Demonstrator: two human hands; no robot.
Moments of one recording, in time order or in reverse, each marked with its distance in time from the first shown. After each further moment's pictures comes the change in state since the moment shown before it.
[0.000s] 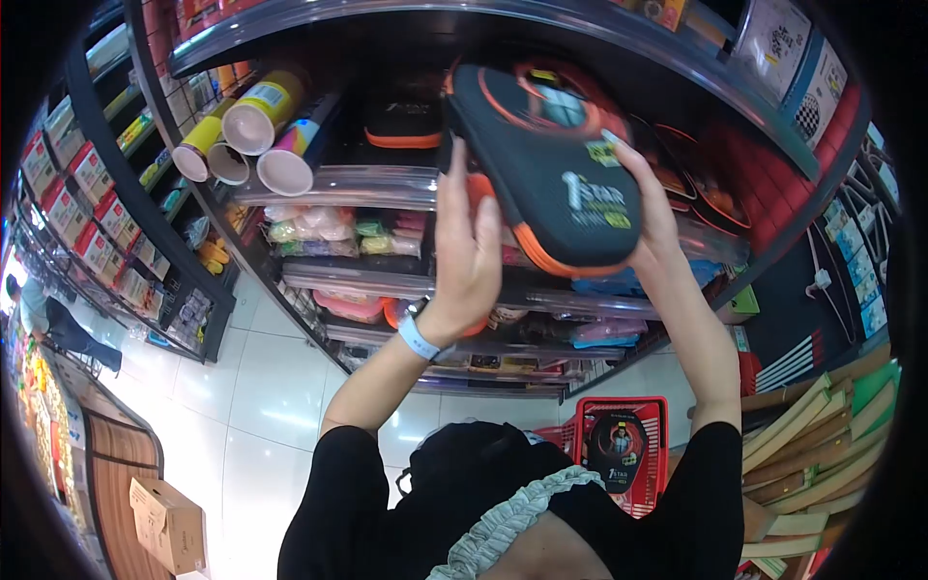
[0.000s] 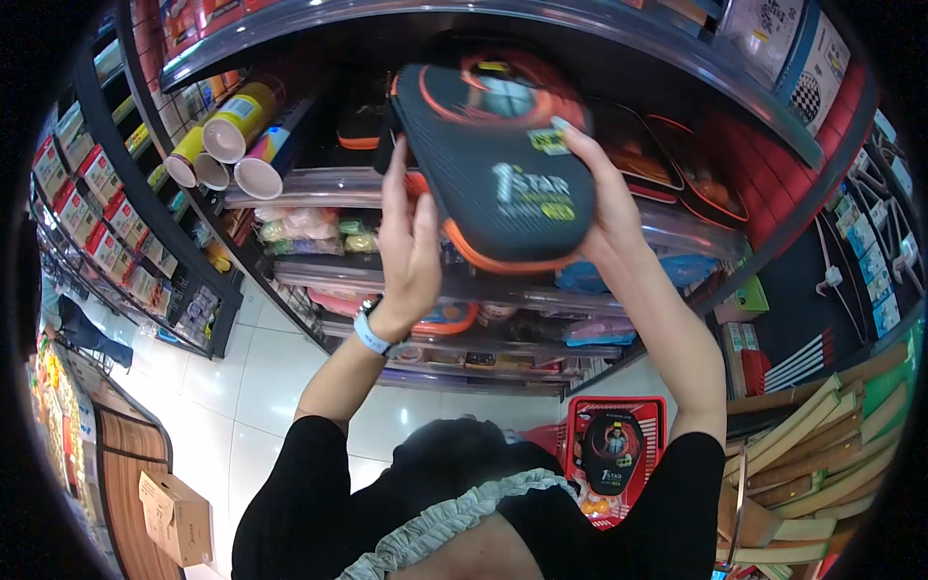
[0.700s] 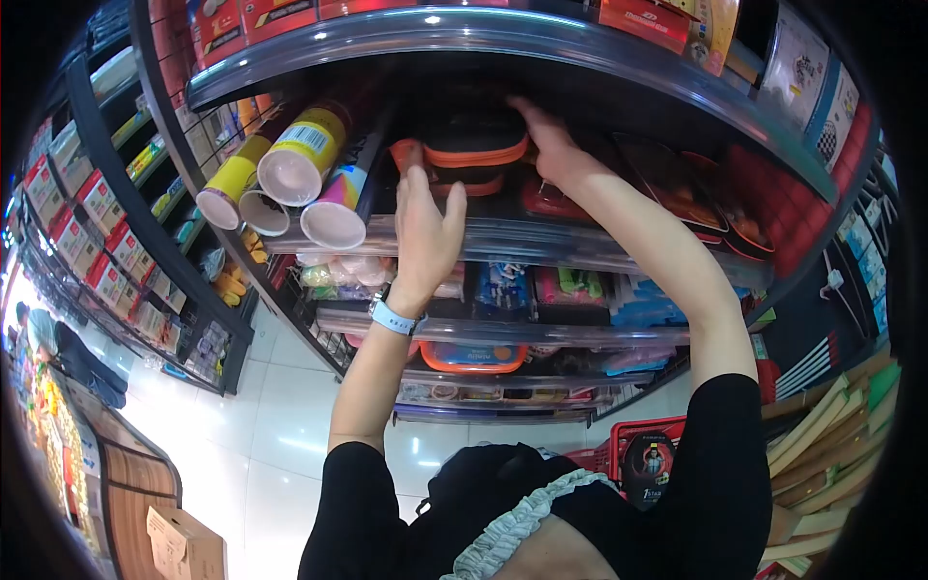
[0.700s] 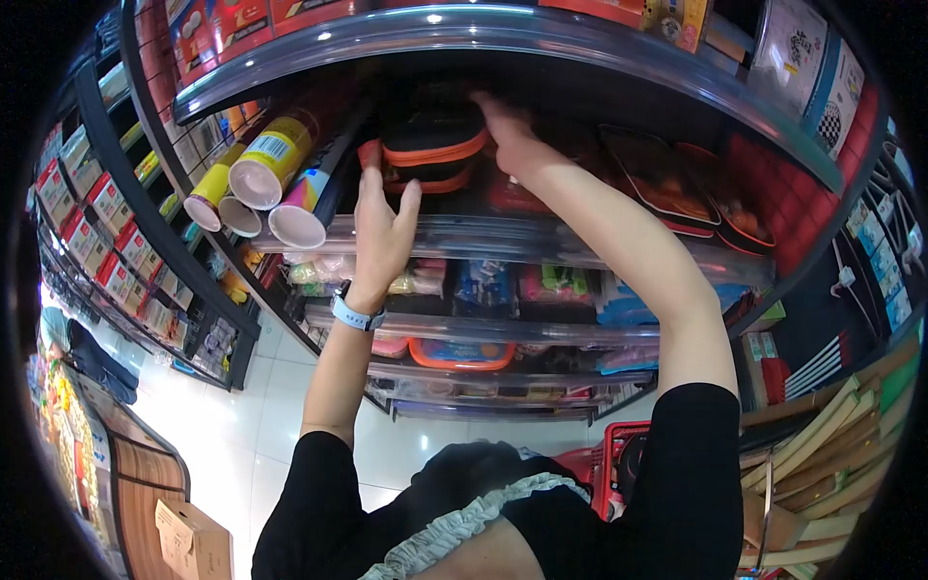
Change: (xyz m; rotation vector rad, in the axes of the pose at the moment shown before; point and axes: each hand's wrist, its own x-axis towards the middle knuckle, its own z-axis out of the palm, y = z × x) left_hand 0.076 -0.086 -0.079 0.381 -0.005 -0.006; right_hand 0.207 0.072 0.067 -0.518 0.371 -0.043
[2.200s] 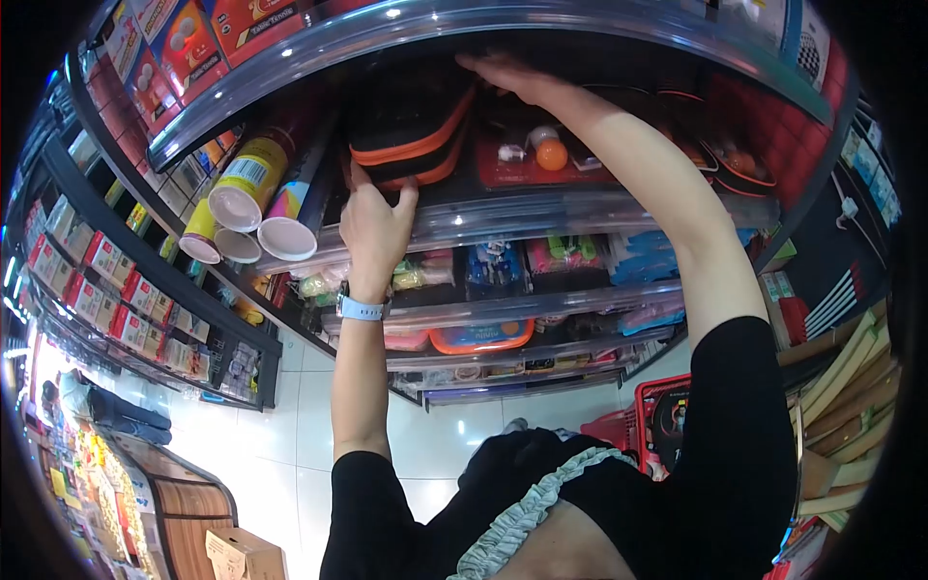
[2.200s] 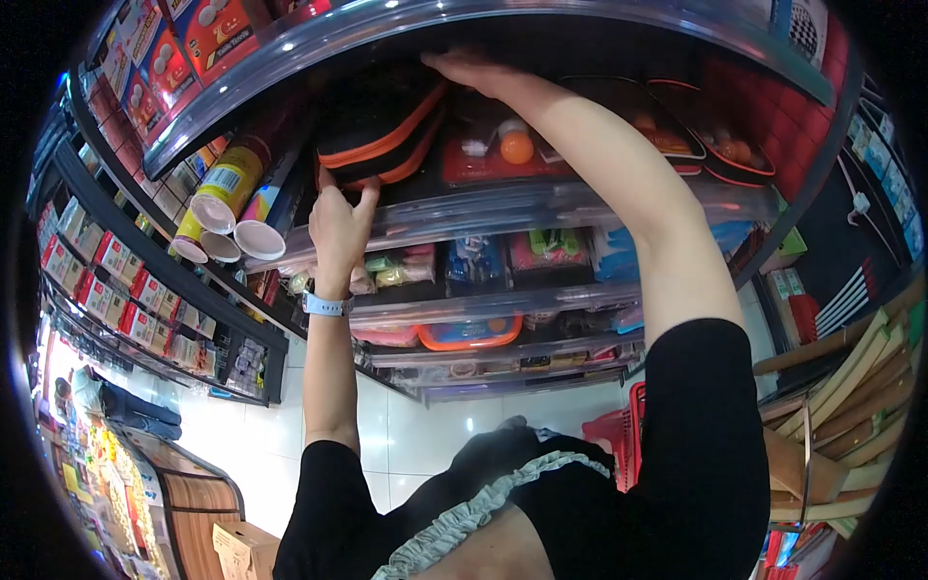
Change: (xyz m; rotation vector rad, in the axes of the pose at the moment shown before) left_hand 0.012 0.006 -0.004 0.440 -0.163 -0.171; right_hand 0.031 -0.045 -0.043 -0.785 -0.230 -0.370
